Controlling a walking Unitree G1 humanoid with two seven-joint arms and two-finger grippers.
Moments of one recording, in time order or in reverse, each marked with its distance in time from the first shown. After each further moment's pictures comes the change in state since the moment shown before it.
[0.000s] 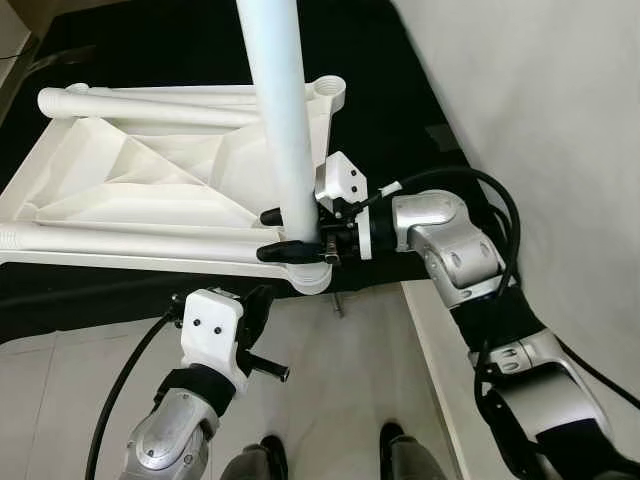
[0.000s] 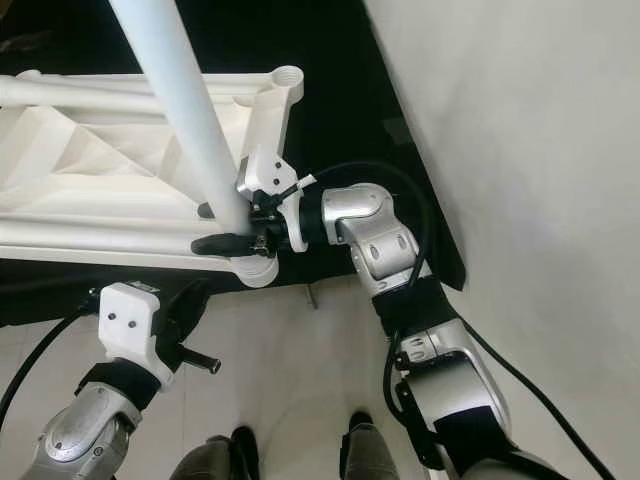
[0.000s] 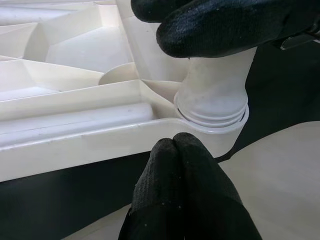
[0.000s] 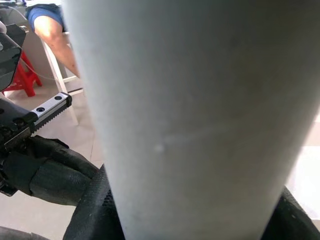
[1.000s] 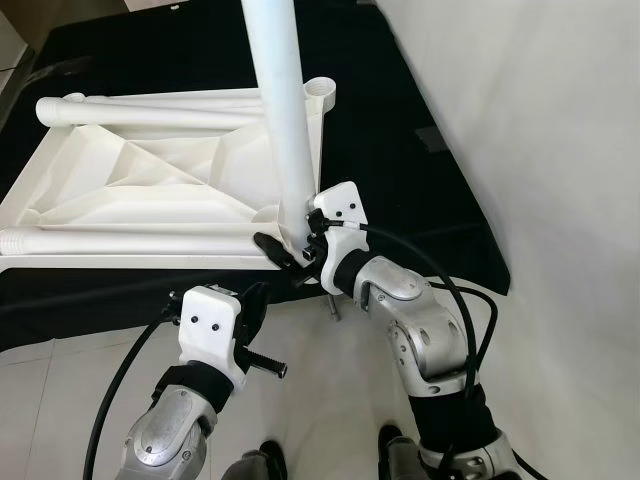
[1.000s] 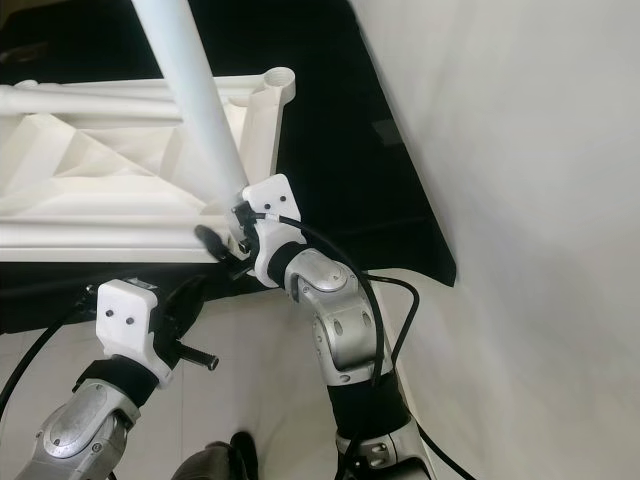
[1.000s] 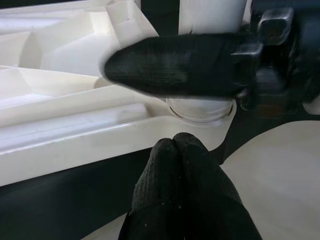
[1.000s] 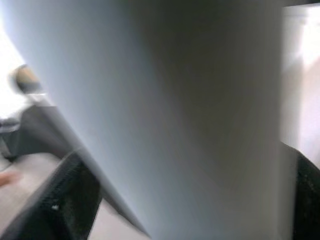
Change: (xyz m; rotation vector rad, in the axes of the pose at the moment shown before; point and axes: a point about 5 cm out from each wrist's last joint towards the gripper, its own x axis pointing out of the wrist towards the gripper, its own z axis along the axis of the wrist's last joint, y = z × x) left arm 0.001 0.002 0.001 0.003 -0.006 0.009; right arm 0.034 0.039 -0.016 0.355 -0.100 -0.585
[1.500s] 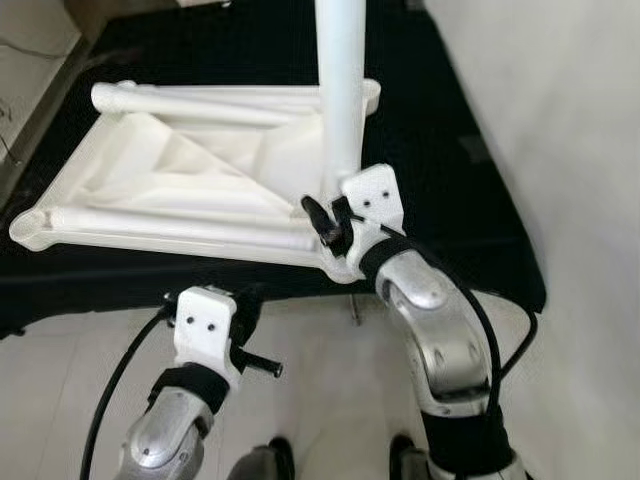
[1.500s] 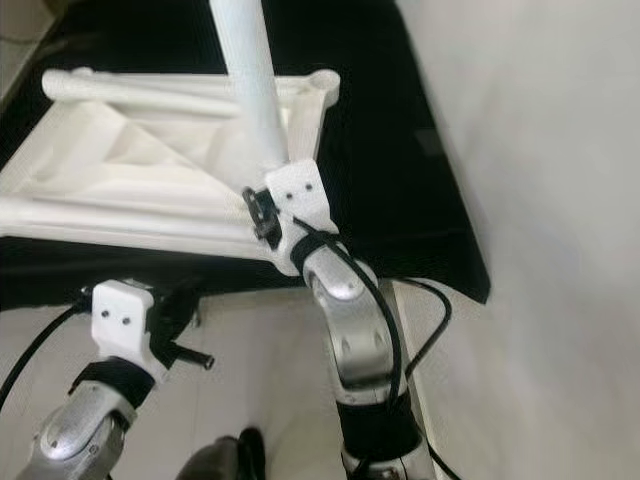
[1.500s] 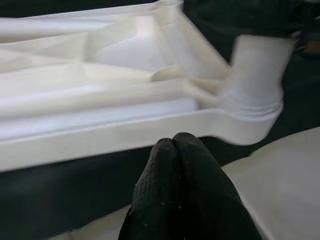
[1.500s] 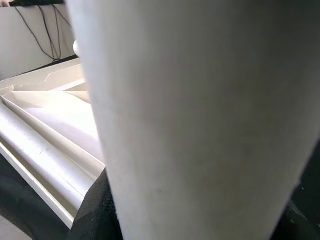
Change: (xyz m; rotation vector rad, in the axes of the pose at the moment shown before) left arm 0.000 0.002 0.001 0.005 0.003 0.001; right arm -0.026 -0.008 0.003 -0.205 0.012 -0.422
